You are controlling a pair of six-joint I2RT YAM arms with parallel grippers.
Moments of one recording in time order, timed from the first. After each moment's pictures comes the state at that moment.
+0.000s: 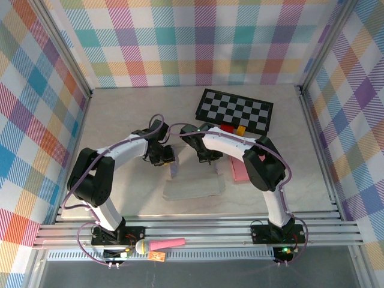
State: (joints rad) left arm -0.44 1.70 1.08 -0.64 0.20 -0.68; right arm 0.82 2.07 1.60 -1.11 0.44 0.70
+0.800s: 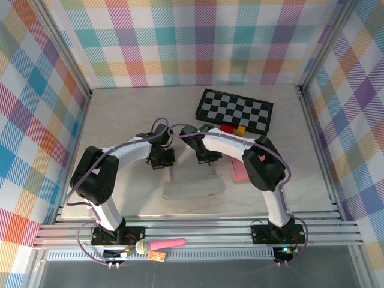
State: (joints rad) left arm -0.49 1.73 1.04 -0.61 0.11 -0.69; right arm 0.82 2.07 1.58 -1.07 0.40 0.70
